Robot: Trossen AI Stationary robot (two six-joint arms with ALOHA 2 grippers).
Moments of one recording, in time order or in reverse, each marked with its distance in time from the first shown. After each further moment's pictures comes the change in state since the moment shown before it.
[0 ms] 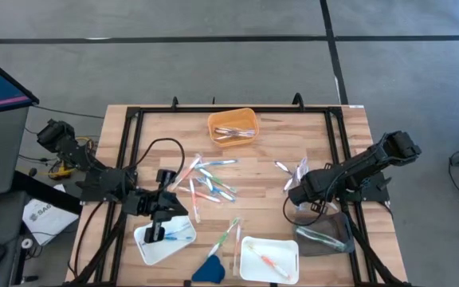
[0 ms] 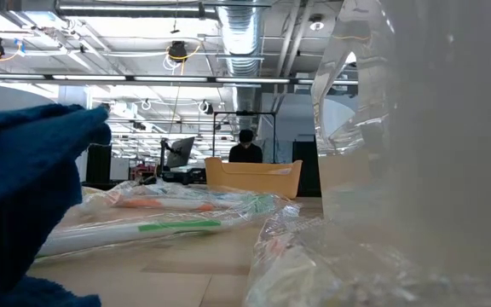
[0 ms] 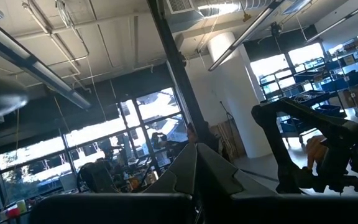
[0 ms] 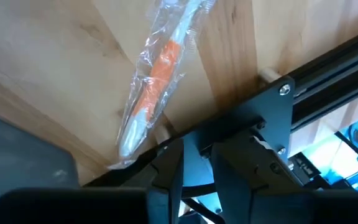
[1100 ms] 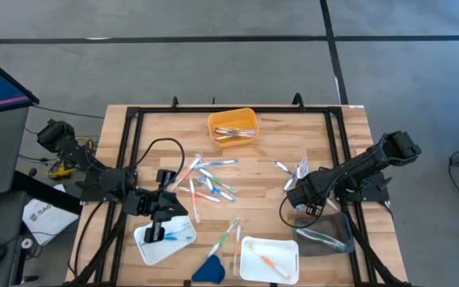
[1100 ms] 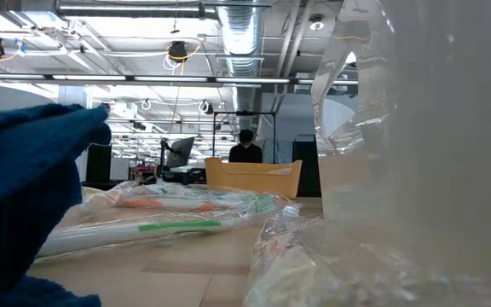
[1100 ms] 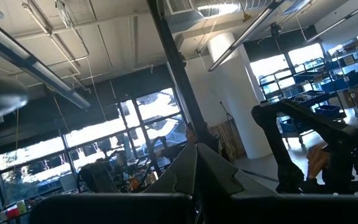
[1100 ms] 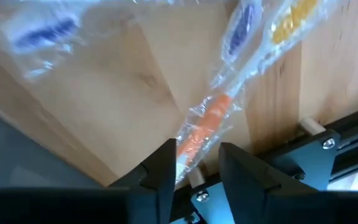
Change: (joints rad) left arm 0.000 0.000 0.000 0.001 0.002 0.000; right arm 0.008 0.000 -0.045 0.194 -0.005 -0.049
